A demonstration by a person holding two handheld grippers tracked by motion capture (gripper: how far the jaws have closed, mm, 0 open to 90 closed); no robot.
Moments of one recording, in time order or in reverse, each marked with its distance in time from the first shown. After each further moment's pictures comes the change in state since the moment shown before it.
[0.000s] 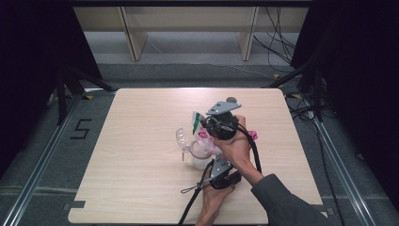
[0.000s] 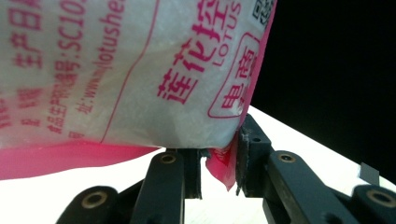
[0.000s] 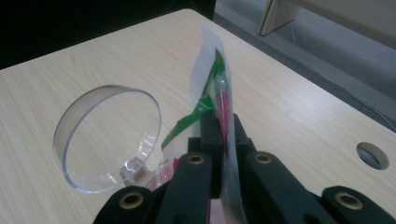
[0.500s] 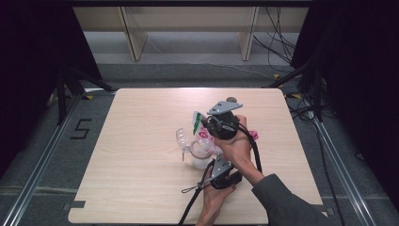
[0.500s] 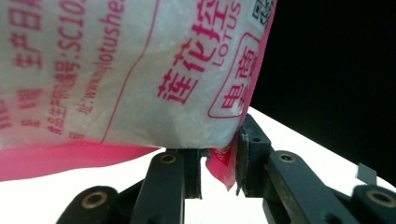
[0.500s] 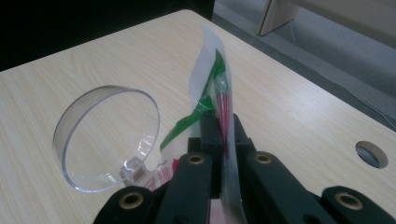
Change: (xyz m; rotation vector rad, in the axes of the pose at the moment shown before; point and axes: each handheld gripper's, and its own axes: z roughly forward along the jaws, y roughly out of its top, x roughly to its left) left arm -0.001 0.001 0.001 0.001 -0.004 -0.001; right arm -0.001 0.000 -0.002 0.004 -0.004 0.013
